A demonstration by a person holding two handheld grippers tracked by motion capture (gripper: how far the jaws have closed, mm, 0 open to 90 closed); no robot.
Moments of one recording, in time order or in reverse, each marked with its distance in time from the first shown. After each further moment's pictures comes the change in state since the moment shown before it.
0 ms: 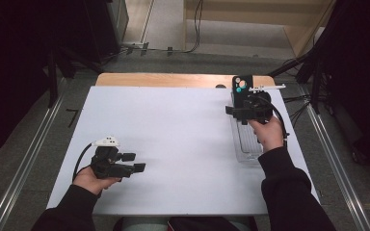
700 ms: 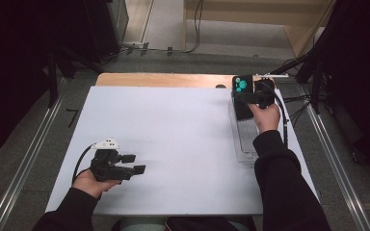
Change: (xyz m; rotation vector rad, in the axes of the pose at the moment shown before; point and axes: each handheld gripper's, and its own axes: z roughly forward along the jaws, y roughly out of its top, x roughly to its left) left arm -0.005 -0.004 -0.002 -0.012 0.002 0.011; right arm -0.047 0.026 0.030 -0.072 -0.157 0.093
